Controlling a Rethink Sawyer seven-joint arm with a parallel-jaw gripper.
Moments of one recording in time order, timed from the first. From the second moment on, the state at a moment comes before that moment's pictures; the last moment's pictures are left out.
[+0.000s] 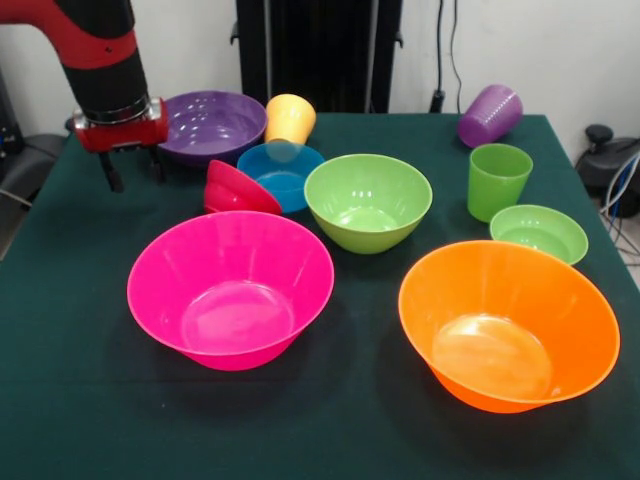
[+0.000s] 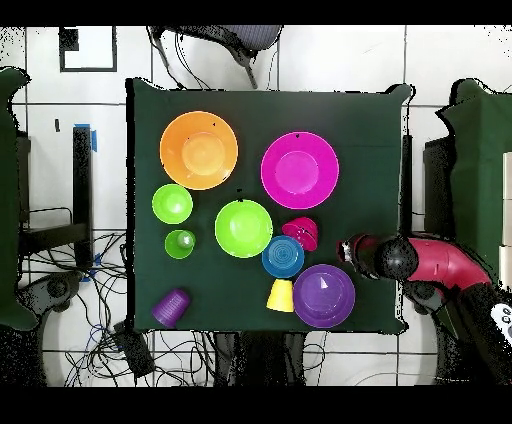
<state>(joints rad) -1.08 -0.48 0.54 1.71 -0.79 0.67 1.48</state>
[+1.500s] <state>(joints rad) -0.88 -0.57 0.38 1.69 -0.54 0.67 1.65</state>
